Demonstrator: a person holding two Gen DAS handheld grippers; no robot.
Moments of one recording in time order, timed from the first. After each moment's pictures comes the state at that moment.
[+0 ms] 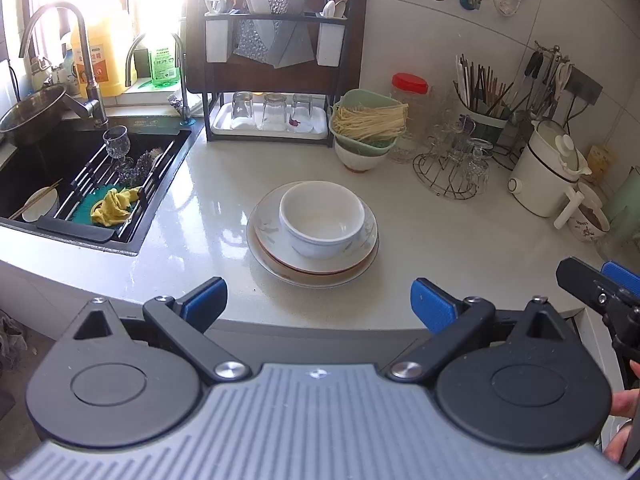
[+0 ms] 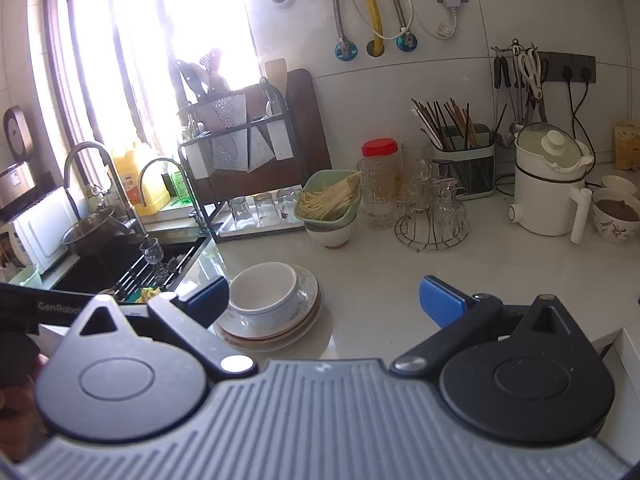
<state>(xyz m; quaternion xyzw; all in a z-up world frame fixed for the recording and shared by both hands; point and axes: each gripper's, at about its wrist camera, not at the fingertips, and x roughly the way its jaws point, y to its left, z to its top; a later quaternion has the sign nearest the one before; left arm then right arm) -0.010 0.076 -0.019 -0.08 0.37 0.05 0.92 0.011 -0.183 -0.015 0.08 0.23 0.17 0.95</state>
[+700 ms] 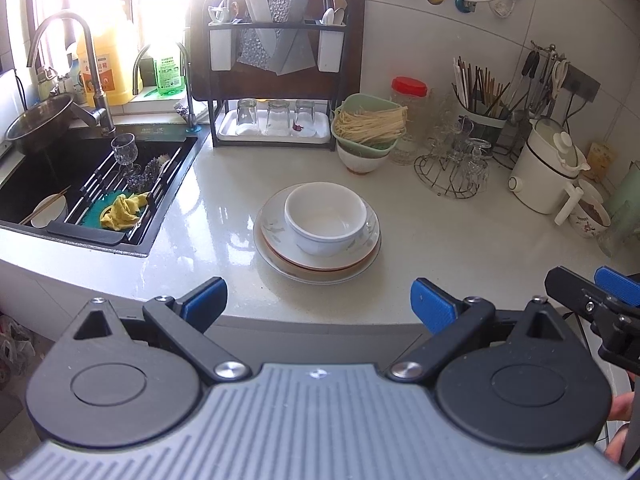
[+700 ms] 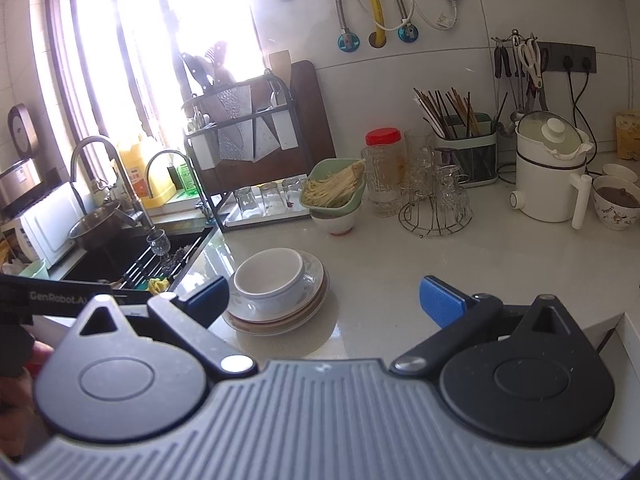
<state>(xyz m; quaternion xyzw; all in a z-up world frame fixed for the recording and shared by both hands) -0.028 0.069 -0.013 -0.07 0.37 0.06 0.93 -0.002 -0.184 -0.020 0.09 0.24 0.18 0.95</state>
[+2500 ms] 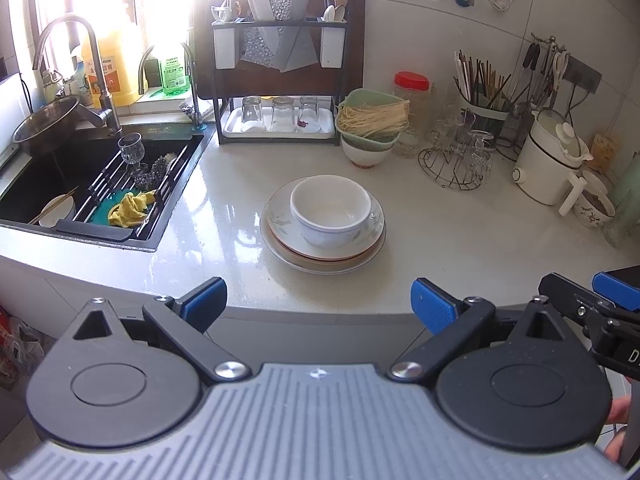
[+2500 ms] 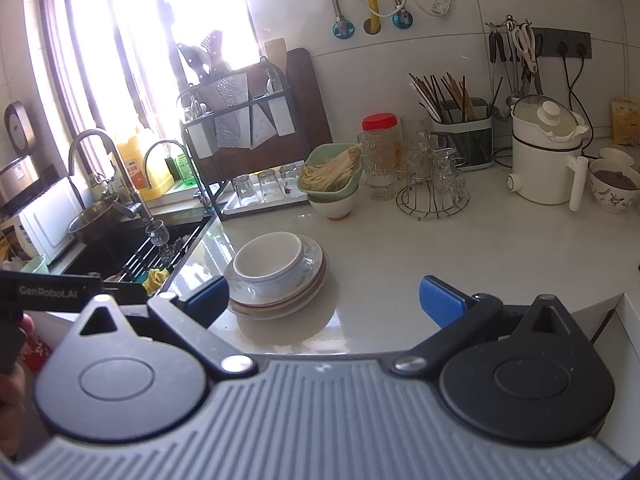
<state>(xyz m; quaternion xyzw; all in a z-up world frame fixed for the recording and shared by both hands) -0.041 0.063 -0.015 -0.06 0.37 0.07 0.92 -0.011 -0.180 -0.030 0.10 0.26 0.17 0.95</state>
